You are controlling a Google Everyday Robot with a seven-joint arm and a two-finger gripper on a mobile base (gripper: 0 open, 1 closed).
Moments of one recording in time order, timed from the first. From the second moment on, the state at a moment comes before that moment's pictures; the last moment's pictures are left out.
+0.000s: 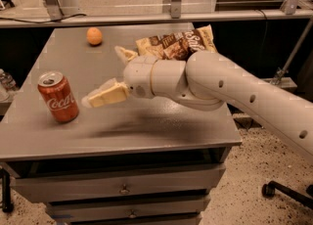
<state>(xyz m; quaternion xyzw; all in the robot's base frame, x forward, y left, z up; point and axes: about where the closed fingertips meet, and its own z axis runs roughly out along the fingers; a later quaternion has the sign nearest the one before) 0.552 0.131 0.916 -0.48 0.59 0.32 0.57</state>
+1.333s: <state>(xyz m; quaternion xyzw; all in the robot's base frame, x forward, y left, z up) 0.524 0.226 0.887 -0.50 0.55 0.41 0.53</state>
